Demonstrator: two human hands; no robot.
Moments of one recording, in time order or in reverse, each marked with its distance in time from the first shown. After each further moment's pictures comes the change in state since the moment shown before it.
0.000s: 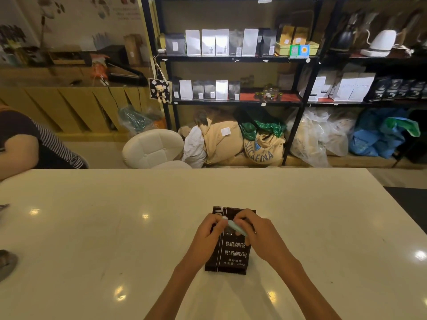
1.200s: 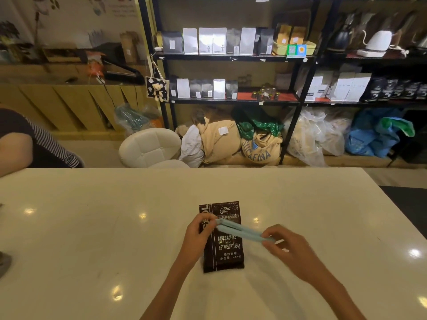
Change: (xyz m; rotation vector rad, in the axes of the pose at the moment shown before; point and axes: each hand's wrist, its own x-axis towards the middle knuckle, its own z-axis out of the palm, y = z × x) left_hand 0.004 -0.018 -0.011 -0.127 0.095 -0.040; right_hand -0.048 0.048 -0.045 0.167 -0.030 0.108
